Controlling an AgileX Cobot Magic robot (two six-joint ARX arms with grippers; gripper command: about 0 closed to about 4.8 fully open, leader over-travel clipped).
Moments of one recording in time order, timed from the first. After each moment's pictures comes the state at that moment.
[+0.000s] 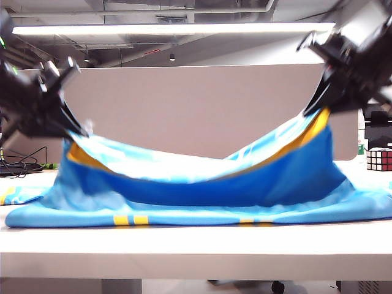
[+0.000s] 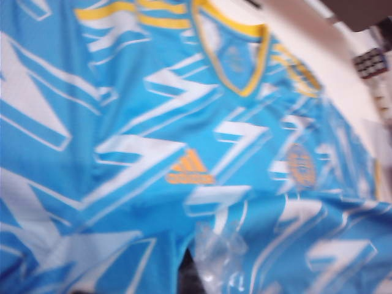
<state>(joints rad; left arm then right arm) -0.04 1.58 0.88 0.10 0.56 -0.47 0.08 1.47 0.93 -0.06 -0.42 0.30</state>
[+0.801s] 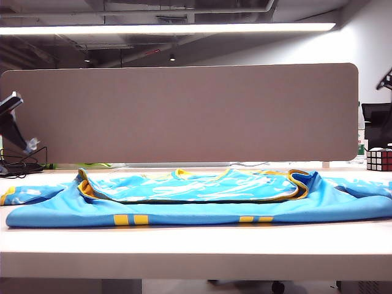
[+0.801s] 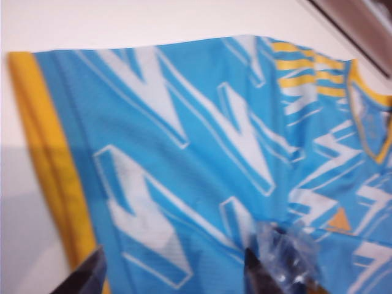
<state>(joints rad) 0.24 1.67 0.92 0.02 0.54 -0.37 -0.29 1.59 0.97 -0.10 -0.42 0.28</state>
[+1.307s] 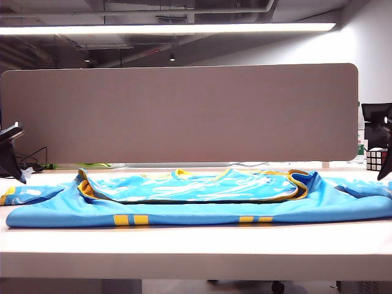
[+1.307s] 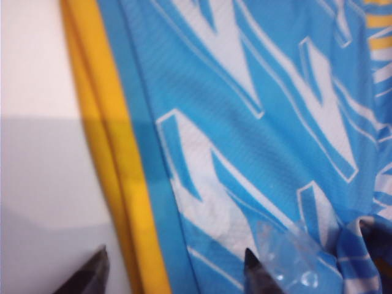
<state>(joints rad) 0.23 1.77 0.92 0.01 0.46 -0.31 -0.28 1.77 0.97 -0.11 -0.43 0.28</state>
